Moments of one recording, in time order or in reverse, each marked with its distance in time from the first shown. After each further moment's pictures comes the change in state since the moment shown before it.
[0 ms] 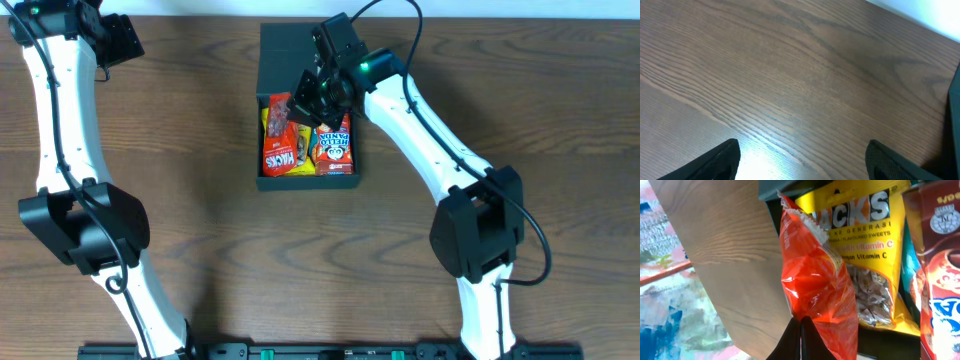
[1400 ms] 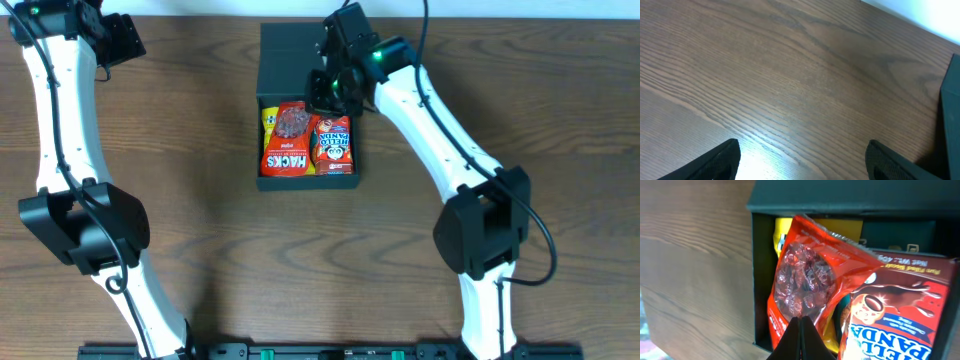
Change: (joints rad) left arm 0.000 0.000 0.000 0.001 0.027 0.000; right arm -0.034 0.014 0.069 -0.112 0.132 -0.433
